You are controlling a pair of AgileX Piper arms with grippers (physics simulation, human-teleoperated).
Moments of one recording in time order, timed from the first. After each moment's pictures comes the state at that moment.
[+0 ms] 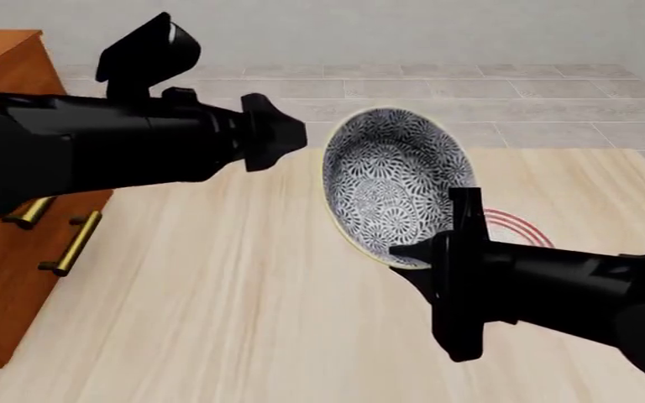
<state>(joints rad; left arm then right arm) -0.72 1.18 -1.07 0.42 -0.51 0.75 1.04 -0.62 0.21 -1.16</state>
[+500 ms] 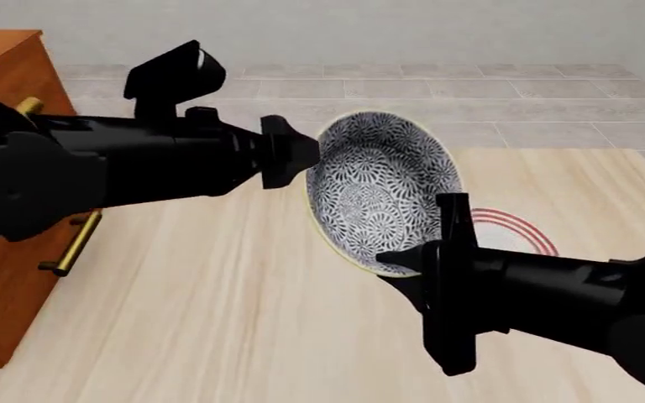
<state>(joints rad) -0.73 1.22 -1.03 0.36 -0.50 0.80 1.05 -0.62 0.19 -1.16</state>
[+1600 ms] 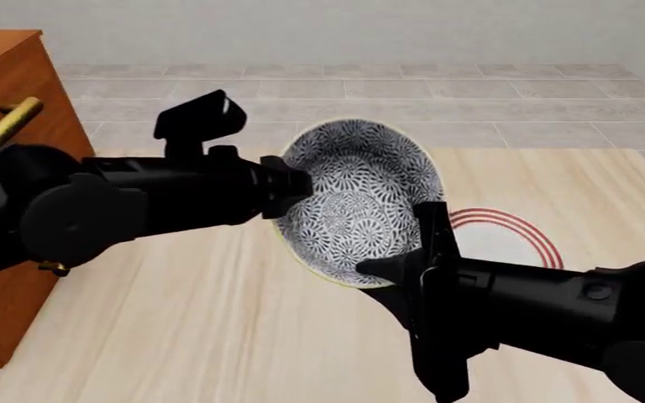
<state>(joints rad) -0.73 1.28 -0.94 0.25 -0.47 0.89 1.06 -0.62 0.17 -1.15</state>
